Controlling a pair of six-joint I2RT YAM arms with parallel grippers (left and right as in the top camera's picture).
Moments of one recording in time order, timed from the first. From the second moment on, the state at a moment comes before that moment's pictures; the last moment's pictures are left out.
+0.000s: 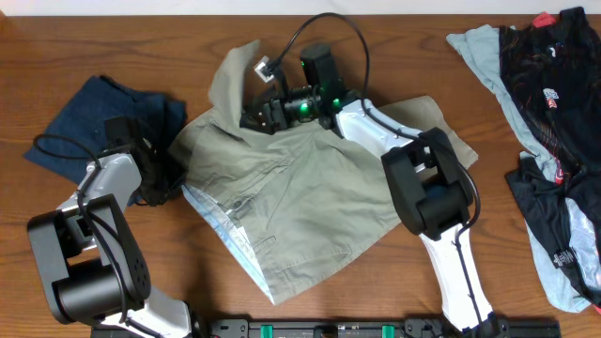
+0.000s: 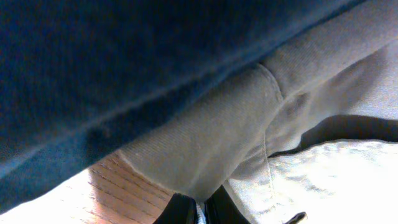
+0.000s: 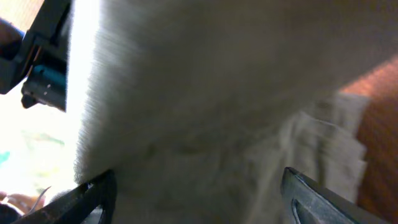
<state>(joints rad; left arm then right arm) 0.29 1.76 0.94 -0.55 0.23 -0.51 0.53 2.40 1.74 0.12 -1.09 0.27</state>
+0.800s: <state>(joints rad) 0.29 1.76 0.94 -0.55 0.23 -0.51 0.54 2.40 1.74 -0.07 -1.04 0.22</state>
